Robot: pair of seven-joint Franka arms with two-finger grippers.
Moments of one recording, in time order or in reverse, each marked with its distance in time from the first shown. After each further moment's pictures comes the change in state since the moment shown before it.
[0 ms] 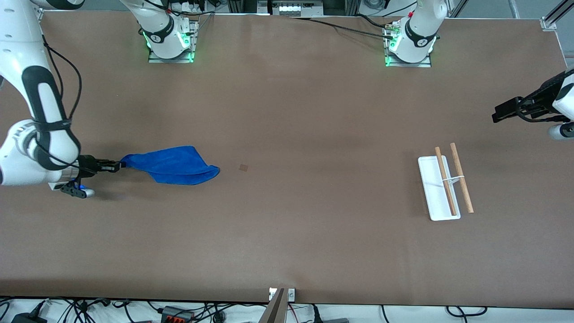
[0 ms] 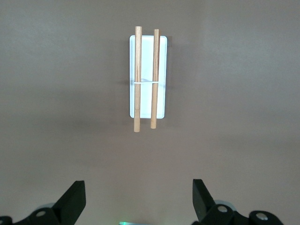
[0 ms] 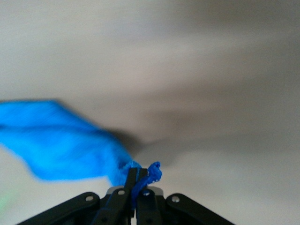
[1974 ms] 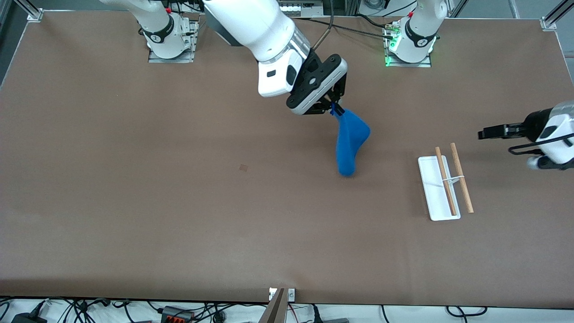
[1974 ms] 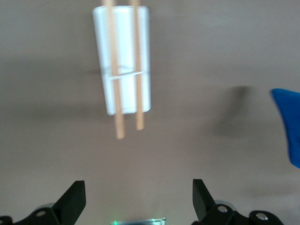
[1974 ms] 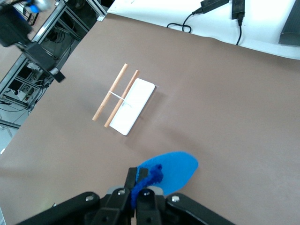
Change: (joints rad) left arm 0.065 0.190 0.015 0.000 -0.140 0.028 0.254; right arm 0.951 -0.084 0.144 0.531 0.010 0.479 0.360
